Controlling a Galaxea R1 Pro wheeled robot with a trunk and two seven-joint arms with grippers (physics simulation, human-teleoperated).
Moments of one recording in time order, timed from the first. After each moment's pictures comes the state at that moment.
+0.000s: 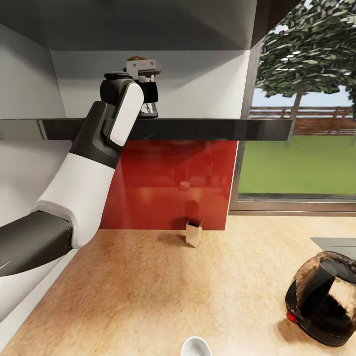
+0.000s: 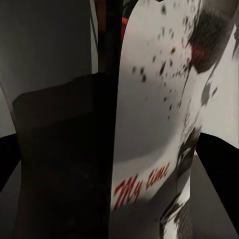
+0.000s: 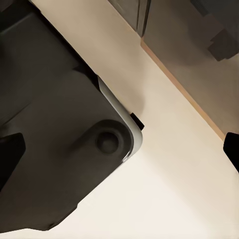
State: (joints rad) left arm -1.58 -0.17 -0.28 -1.04 0.43 0.79 0.54; right arm -0.09 -0.14 0.07 0.02 0.70 -0.47 0.19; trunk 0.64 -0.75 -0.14
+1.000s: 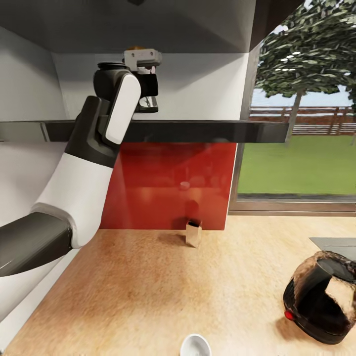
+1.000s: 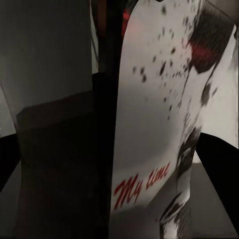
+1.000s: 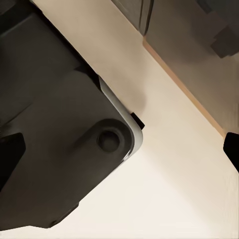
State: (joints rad) left arm -1.58 -0.17 -0.28 -1.12 0.43 0.85 0.54; right arm -0.09 -0.14 0.07 0.02 0.70 -0.47 0.19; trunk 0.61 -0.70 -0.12
